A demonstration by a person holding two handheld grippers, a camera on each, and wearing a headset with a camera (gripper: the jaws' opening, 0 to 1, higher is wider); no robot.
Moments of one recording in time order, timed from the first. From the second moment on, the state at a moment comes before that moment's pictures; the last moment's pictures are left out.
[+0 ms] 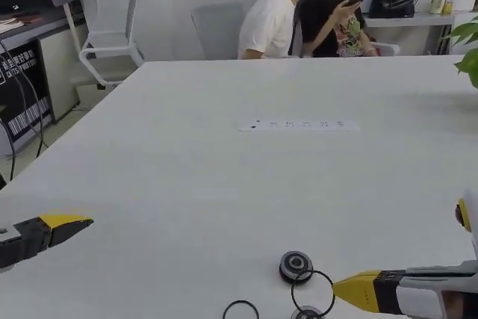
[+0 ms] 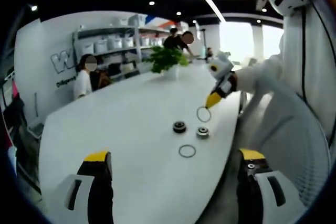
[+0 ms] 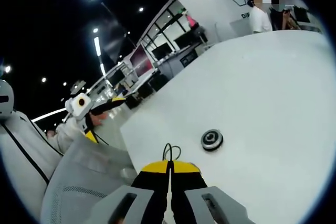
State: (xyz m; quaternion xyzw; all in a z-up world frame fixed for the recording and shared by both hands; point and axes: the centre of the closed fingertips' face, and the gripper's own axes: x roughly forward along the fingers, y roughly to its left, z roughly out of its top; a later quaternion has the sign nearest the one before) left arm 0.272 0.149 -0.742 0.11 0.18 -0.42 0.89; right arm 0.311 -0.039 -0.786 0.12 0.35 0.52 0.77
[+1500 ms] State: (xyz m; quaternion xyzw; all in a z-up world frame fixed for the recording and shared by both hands) left arm 0.250 0.158 -0.756 0.09 0.21 -0.38 0.89; right arm 0.324 0.020 -0.829 0.06 0.40 0.59 0.70
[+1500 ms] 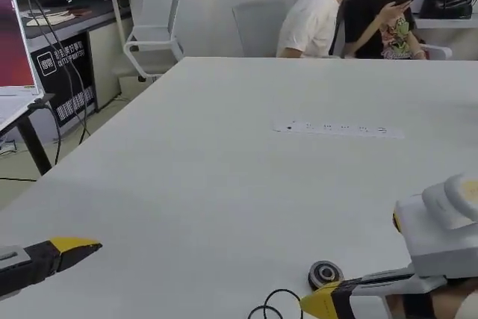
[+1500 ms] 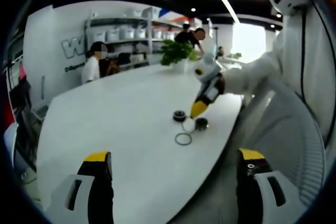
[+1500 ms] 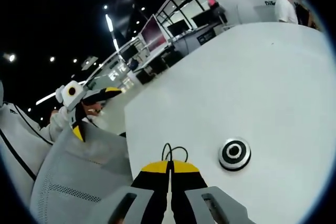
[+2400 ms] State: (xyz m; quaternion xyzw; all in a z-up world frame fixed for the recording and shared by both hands) left arm 0.250 0.163 -0.758 0.08 0.21 -0.37 0.90; right arm 0.335 0.019 -0.855 0.02 0.42 0.56 0.71
